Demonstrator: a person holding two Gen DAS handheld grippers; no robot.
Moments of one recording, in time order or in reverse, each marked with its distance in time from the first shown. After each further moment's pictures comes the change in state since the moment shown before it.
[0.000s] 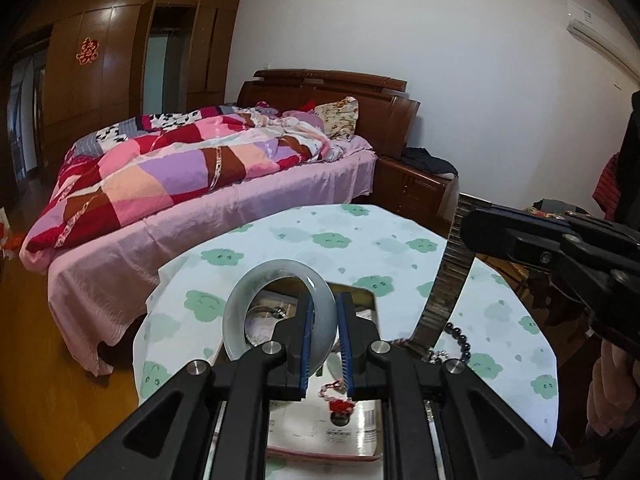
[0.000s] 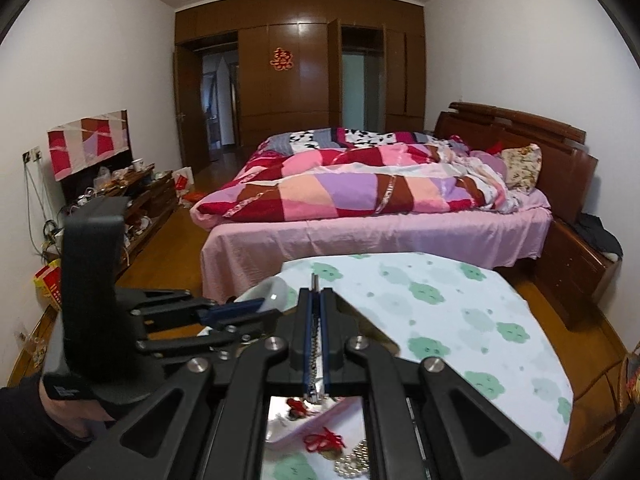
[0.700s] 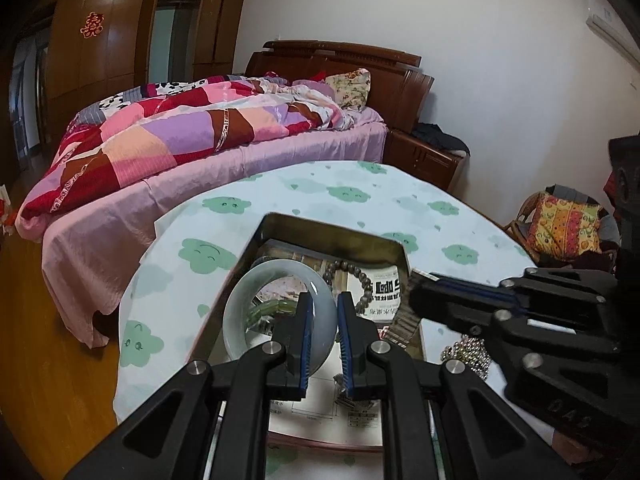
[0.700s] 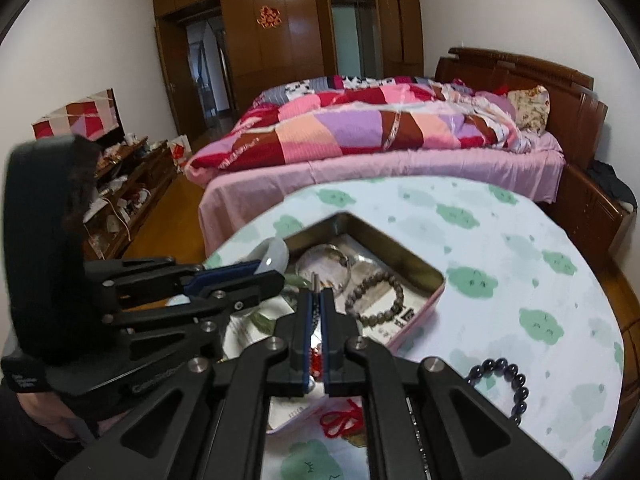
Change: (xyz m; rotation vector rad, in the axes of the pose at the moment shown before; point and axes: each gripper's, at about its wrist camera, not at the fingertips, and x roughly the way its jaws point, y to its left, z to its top) left arm 0.041 0.016 -0.035 -0.029 0.096 0.017; right arm 0.063 -0.002 -0.059 0.085 0.173 0.020
